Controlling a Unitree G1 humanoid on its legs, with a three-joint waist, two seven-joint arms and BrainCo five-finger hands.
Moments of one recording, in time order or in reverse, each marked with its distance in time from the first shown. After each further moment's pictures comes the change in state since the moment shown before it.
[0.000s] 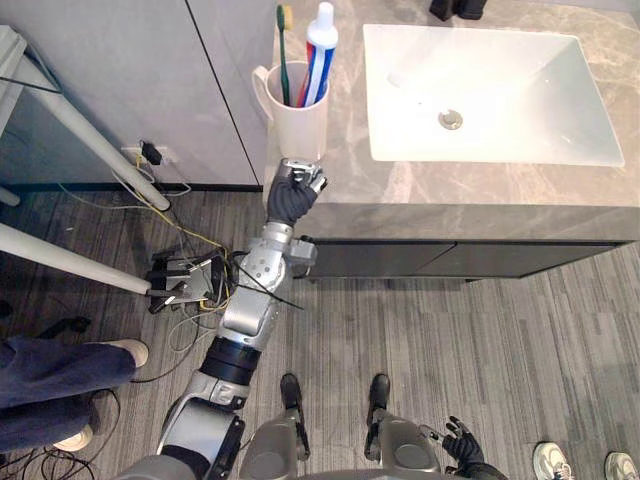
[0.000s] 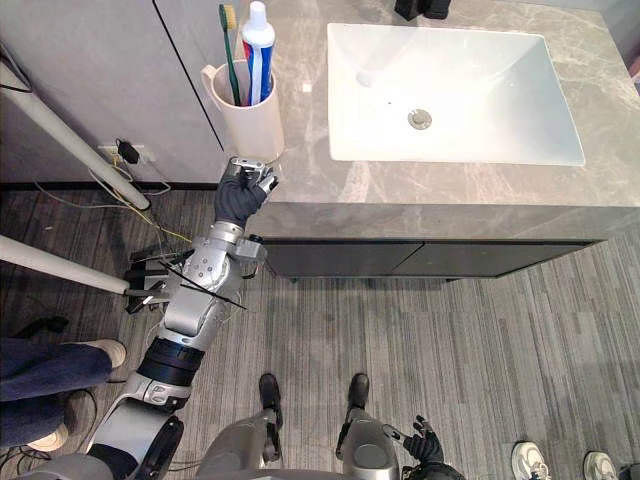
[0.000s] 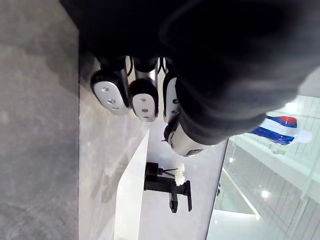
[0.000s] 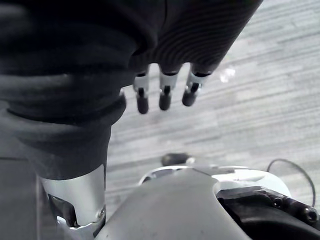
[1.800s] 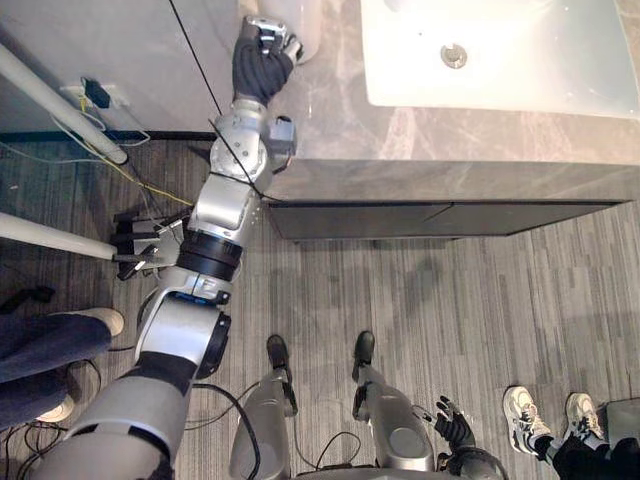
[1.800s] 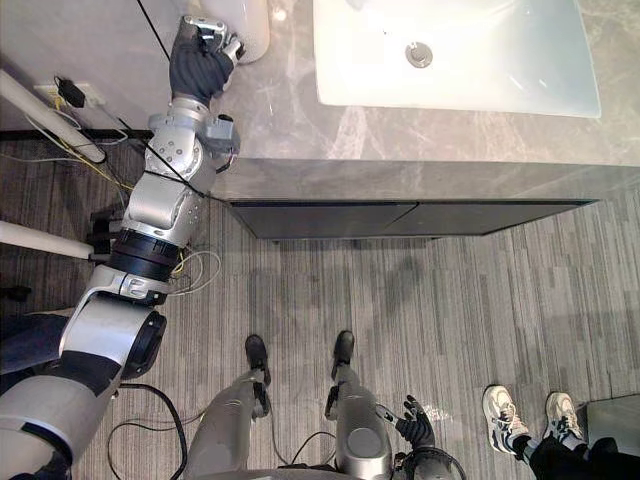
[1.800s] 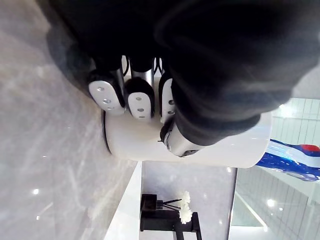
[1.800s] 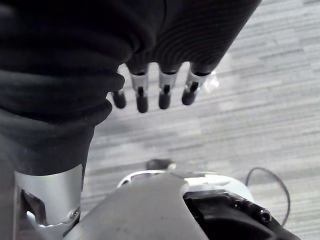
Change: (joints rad) left arm -0.583 0.144 0.017 0.373 -0.069 0.007 0.108; right arm -0.032 -0.009 0.057 -0.024 0.013 -0.038 -0.004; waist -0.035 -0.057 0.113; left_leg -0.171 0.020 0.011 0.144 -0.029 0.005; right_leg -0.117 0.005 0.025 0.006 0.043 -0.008
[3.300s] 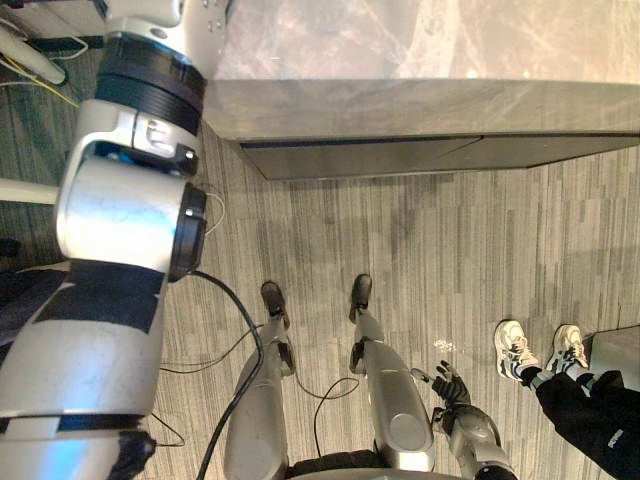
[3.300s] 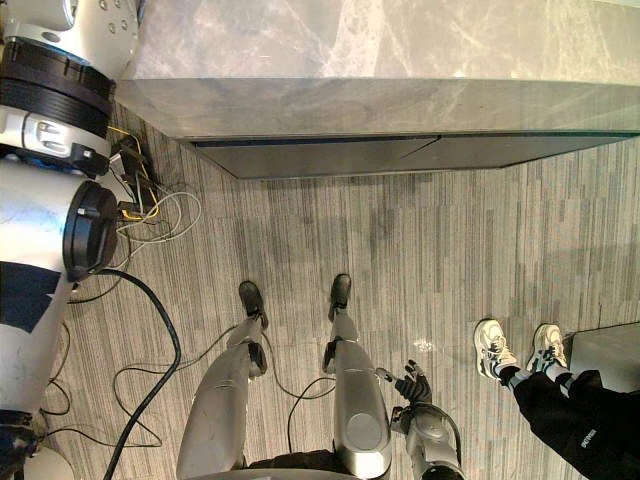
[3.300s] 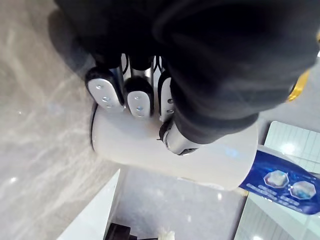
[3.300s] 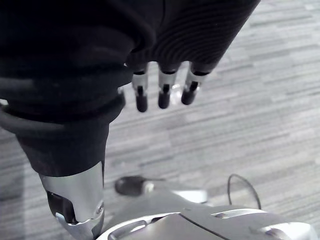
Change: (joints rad) left arm -0.639 0.119 -0.033 0.405 -0.254 -0.042 0.002; right arm -0.206 -0.021 0.000 0.091 0.119 -0.001 -0.065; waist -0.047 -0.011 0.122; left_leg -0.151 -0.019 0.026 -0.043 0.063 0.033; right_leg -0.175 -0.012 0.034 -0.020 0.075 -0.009
